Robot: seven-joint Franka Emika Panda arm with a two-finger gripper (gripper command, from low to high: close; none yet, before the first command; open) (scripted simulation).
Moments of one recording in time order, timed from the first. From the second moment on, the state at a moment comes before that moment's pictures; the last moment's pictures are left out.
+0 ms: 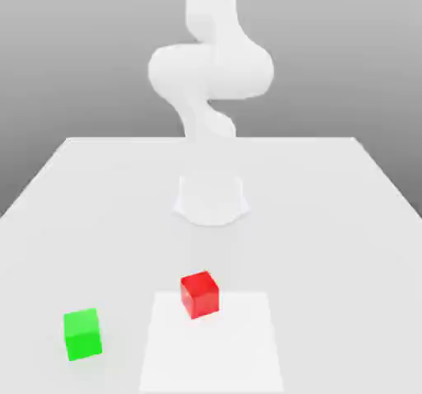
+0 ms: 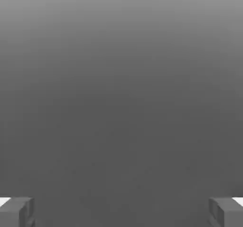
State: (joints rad) arm 0.01 -0.74 -0.01 -2.36 -0.01 2.35 0.76
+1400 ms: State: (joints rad) arm -0.06 -0.06 -0.11 -2.84 0.01 2.77 0.38
